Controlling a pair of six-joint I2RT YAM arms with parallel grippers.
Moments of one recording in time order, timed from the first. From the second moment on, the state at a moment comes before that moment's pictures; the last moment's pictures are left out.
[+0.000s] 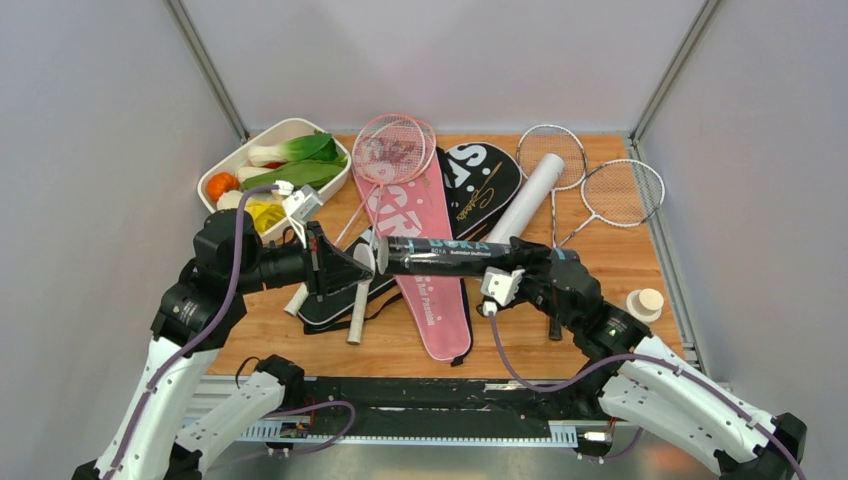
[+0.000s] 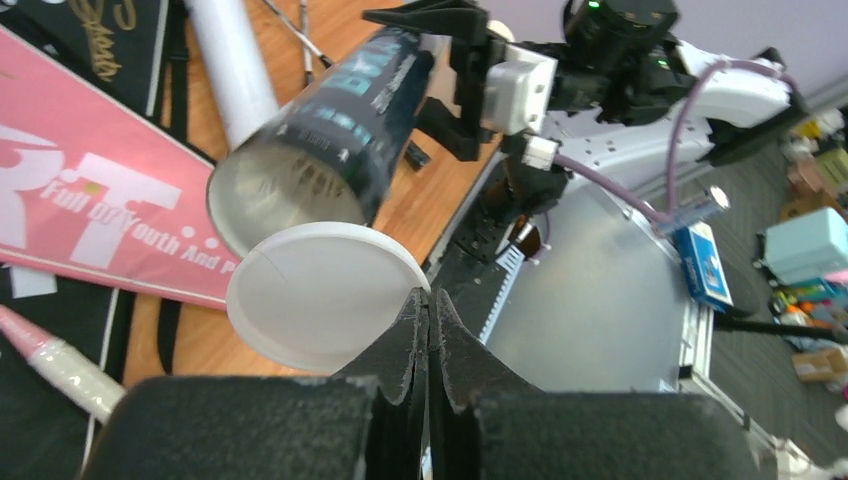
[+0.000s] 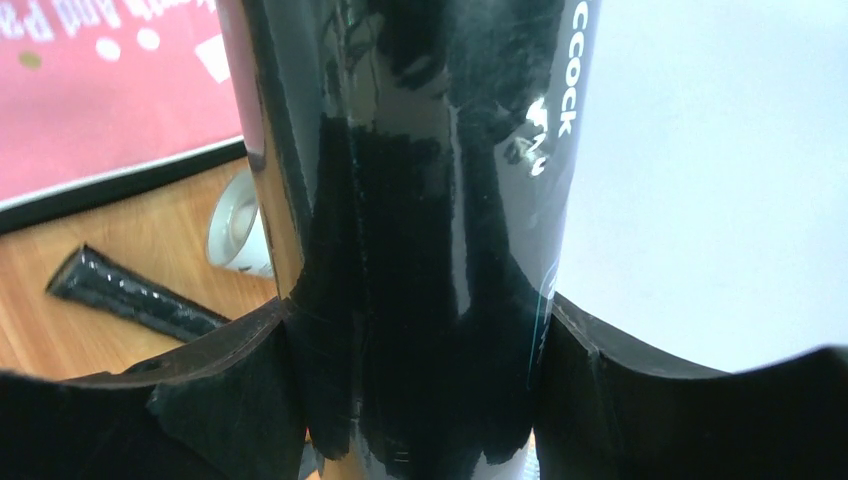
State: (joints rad) left arm -0.44 0.75 1.20 -0.75 0.70 -0.35; right arm 0.80 0.67 0.58 -0.20 0.10 -0.92
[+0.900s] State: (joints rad) left arm -0.44 0.74 1.10 -0.53 1.03 -0.49; right arm 0.80 0.54 0.53 -0.21 -0.03 -1.09
